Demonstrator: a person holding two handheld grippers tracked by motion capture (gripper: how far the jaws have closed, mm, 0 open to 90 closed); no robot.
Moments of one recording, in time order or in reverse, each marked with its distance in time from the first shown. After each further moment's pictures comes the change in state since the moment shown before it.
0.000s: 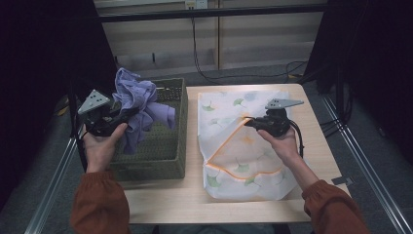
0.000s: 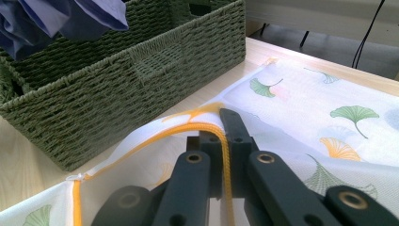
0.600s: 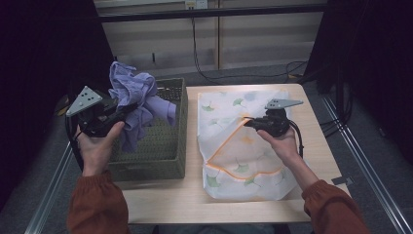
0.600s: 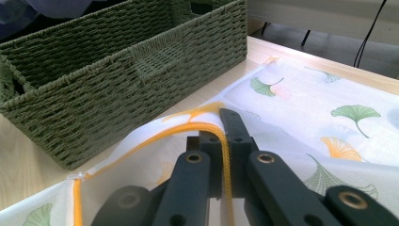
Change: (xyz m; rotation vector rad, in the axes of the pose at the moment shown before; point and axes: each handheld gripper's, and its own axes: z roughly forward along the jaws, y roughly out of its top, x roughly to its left) left arm -0.020 0.021 -0.022 -0.095 -0.026 0.040; right arm 0.000 0.000 0.001 0.006 0.004 -0.002
